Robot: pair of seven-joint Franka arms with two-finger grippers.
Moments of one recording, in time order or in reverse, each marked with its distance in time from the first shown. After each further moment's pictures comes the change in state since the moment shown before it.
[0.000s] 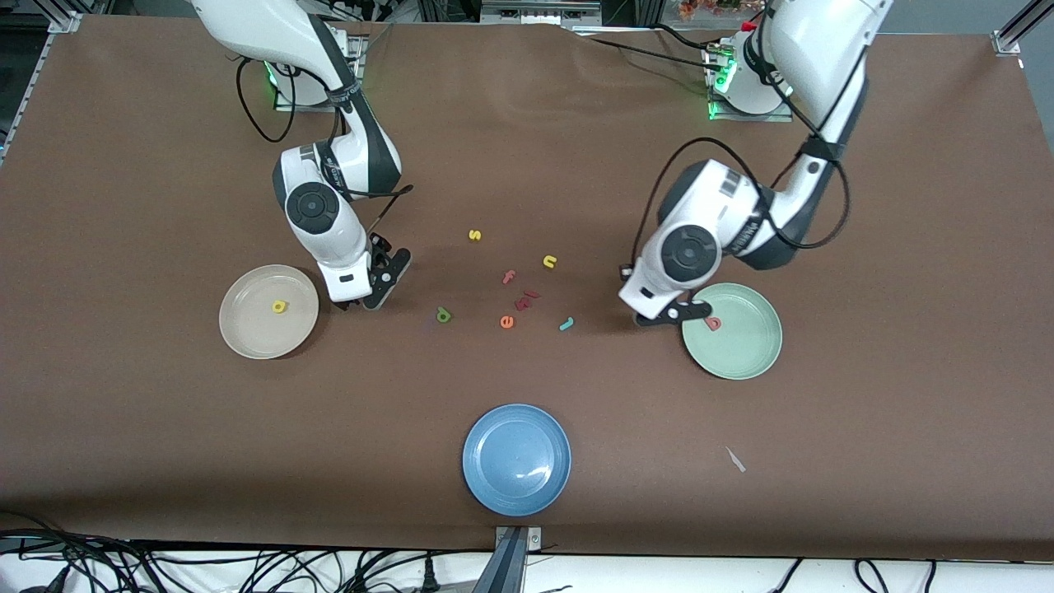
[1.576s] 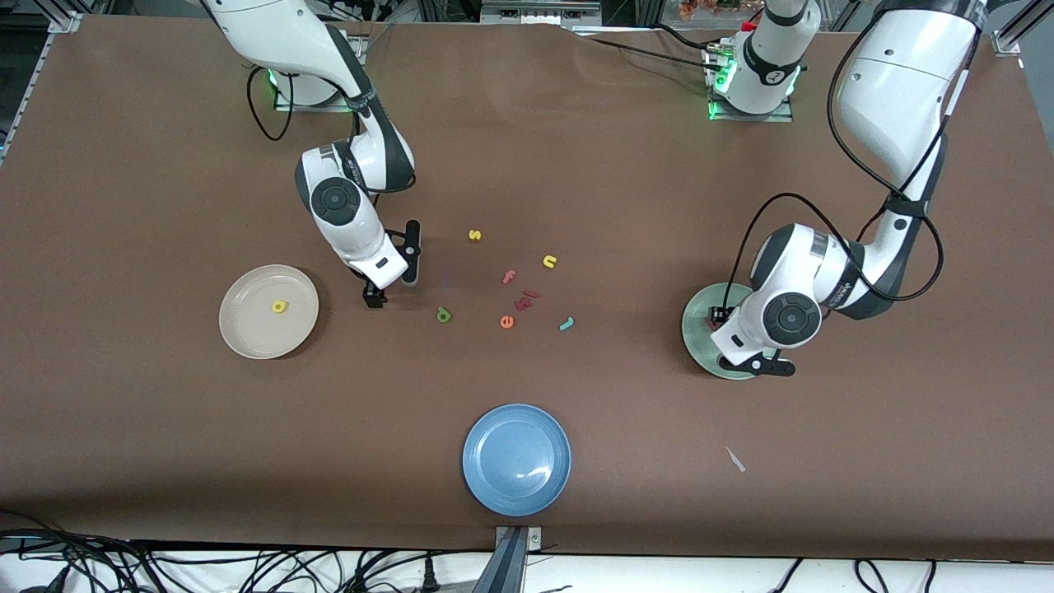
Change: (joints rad) left arm 0.239 0.118 -0.037 0.006 0.219 0.085 0.303; right arm -0.005 0.047 0.059 -0.064 0.000 0.144 -0.418
